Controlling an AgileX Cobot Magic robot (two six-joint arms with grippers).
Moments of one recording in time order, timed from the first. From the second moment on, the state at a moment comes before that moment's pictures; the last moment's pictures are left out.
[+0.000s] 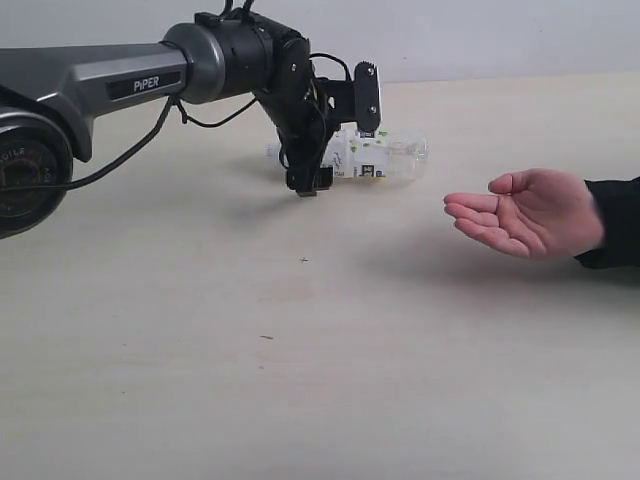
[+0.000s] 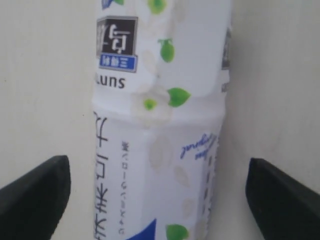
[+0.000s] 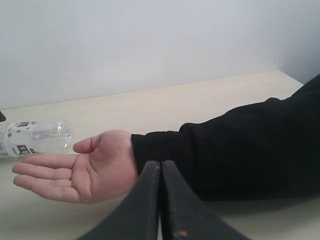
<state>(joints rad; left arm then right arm) -0.62 2.48 -2.07 0.09 0.70 1.00 0.11 0.01 0.00 -0.15 0.27 0.26</state>
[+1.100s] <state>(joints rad) -0.62 2.49 -2.07 0.09 0.65 0.99 0.11 0.01 0.00 -0.15 0.27 0.26</state>
